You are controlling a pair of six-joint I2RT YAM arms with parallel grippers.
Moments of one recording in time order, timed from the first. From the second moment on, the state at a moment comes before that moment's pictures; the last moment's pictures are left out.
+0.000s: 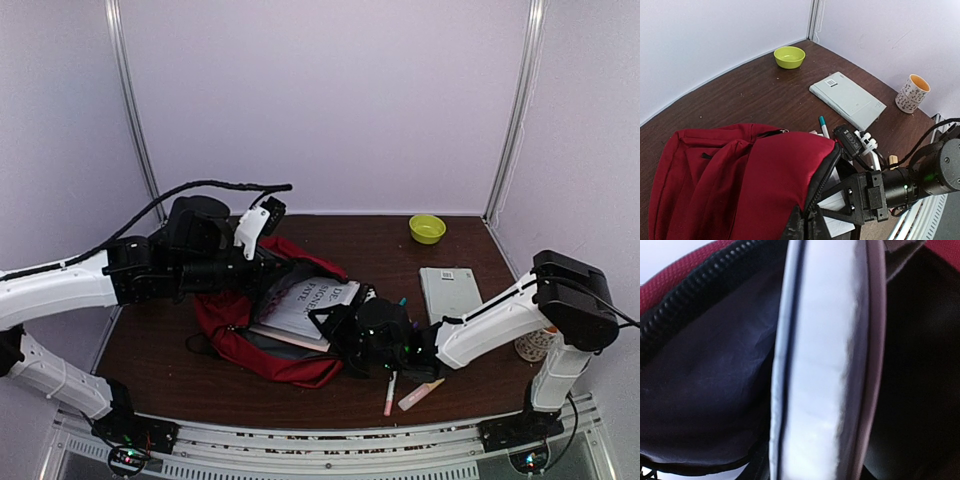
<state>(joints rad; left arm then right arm) -1.02 1.25 1.08 -0.29 -0.09 -0.21 1.16 1.77 0.77 0.67 0.33 1.44</state>
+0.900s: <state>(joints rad) -1.02 1.22 1.05 -0.29 -0.10 -0.22 1.15 1.85 0.96 0.55 0.33 1.30</state>
